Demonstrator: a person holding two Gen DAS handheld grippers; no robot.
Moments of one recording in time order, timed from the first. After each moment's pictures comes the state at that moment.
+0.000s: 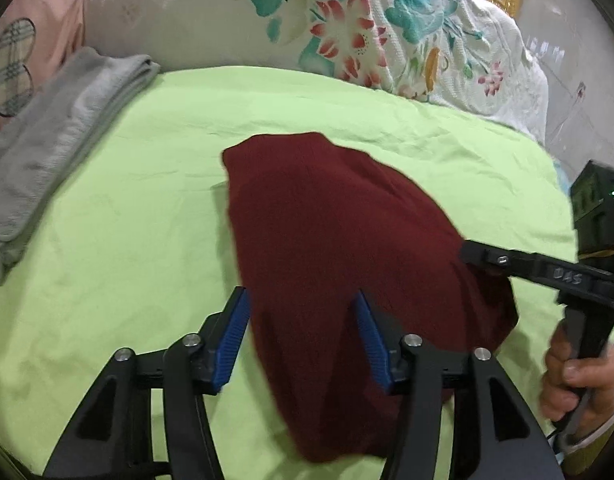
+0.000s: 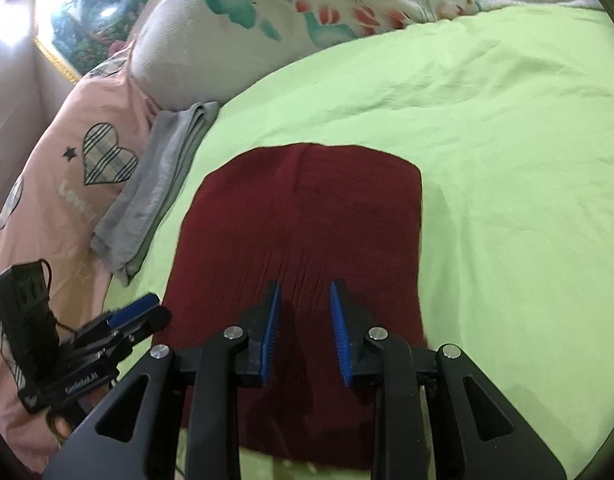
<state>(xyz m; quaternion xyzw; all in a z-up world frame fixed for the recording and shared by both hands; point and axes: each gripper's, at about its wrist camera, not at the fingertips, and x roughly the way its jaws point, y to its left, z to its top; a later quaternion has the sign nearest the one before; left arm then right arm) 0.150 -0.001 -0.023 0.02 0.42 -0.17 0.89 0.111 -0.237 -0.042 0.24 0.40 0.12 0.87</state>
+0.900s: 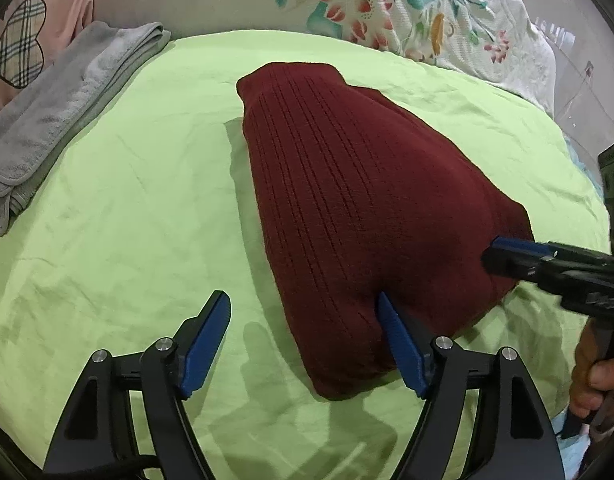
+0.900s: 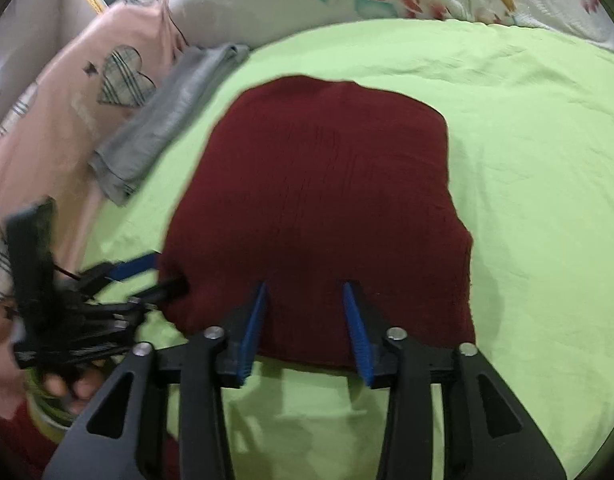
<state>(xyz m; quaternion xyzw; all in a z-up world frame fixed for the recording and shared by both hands) 0.119 0.013 -0.062 0.04 0.45 -0.16 0.88 0.076 -0.209 -0.067 0.14 0.45 0.12 0.87</state>
